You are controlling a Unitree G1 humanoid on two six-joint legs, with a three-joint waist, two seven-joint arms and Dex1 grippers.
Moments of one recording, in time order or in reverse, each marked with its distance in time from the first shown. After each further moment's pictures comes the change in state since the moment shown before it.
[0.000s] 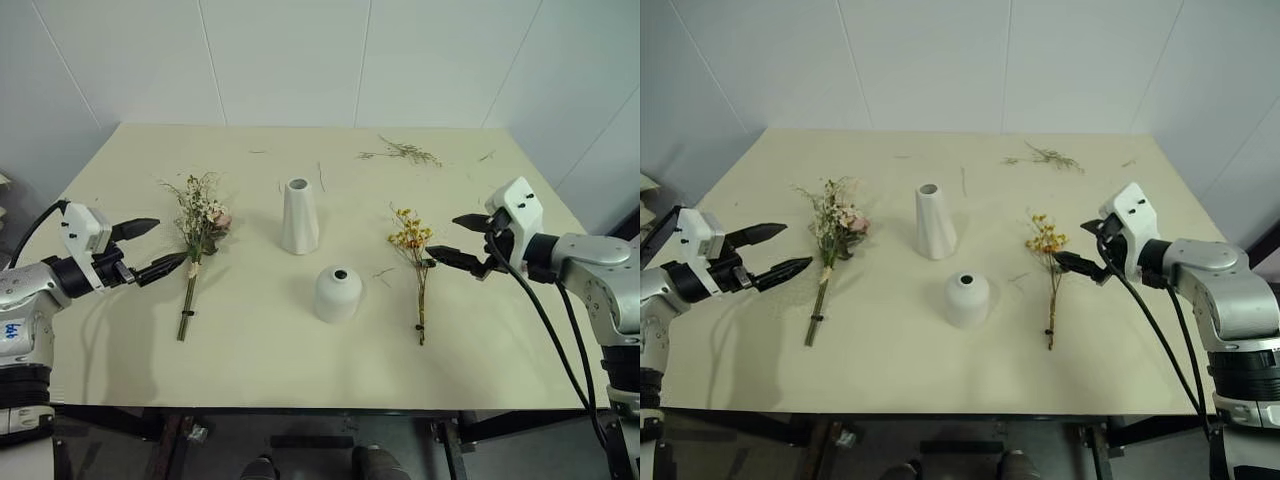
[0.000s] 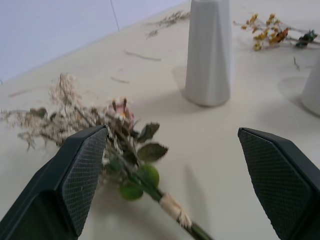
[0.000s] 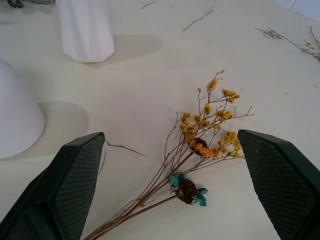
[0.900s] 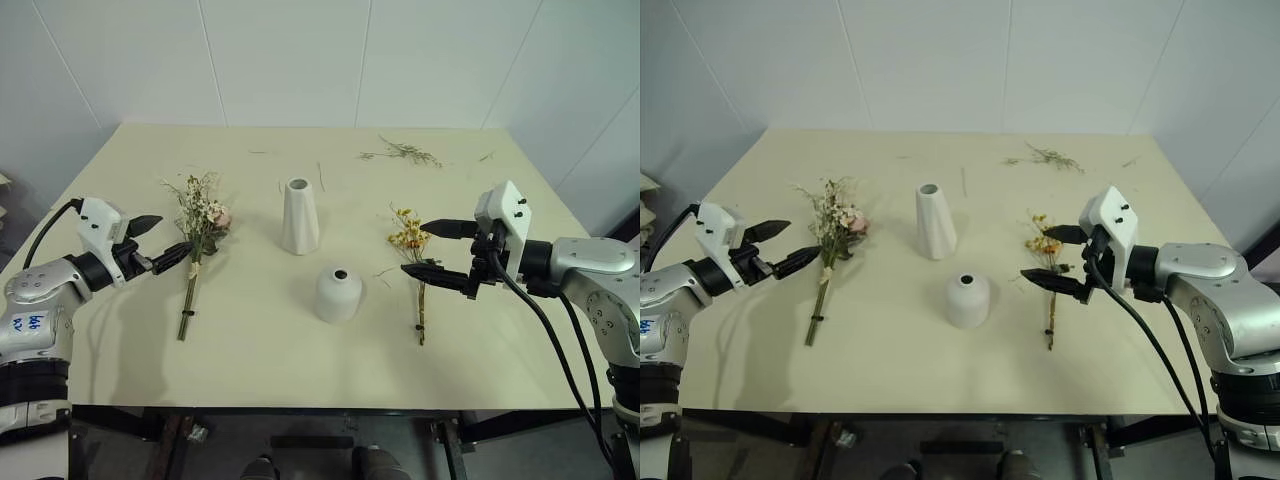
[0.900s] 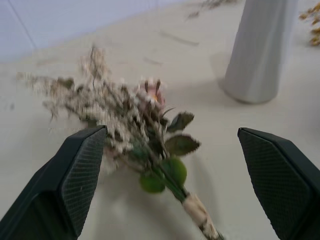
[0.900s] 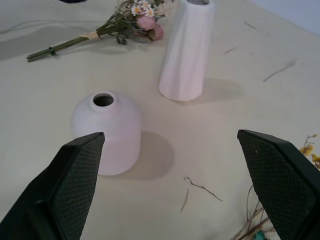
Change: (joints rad) left arm 0.020 -0.045 -0.039 -0.165 0.072 0.305 0.337; right arm 0.070 -0.006 -0.023 -0.256 0.155 0.019 0.111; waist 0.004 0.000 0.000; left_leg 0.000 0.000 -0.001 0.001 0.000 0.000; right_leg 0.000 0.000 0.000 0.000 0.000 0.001
